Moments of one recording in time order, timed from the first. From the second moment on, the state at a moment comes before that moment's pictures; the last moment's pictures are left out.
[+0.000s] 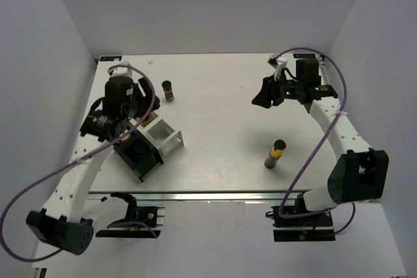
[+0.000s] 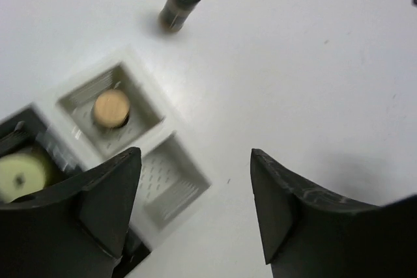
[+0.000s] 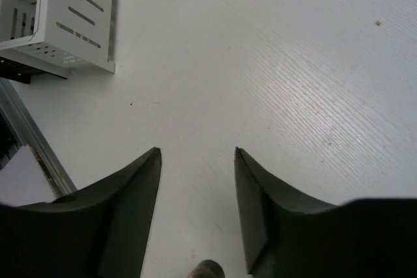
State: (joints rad) left arm -0.31 1.04 1.19 -0.72 -0.17 -0.54; right arm 0.16 1.44 1.25 -0.50 -0.75 -0.15
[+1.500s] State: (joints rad) left arm -0.31 2.15 1.88 -0.66 -0.35 -0.33; right arm 0.16 1.44 1.25 -0.51 -0.72 -0.19
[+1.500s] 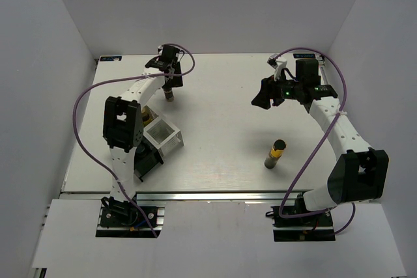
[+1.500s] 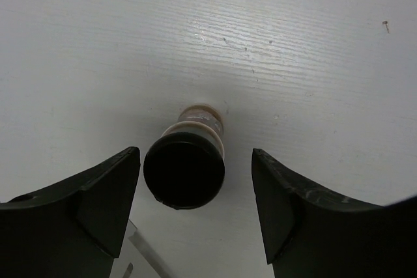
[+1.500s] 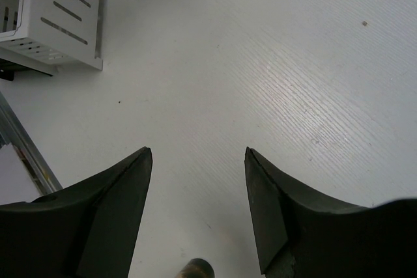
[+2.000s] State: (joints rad) left arm -0.30 2.17 1.88 -0.66 -0.34 -0.35; right arm 0.16 1.44 1.25 -0.51 -0.72 -0.19
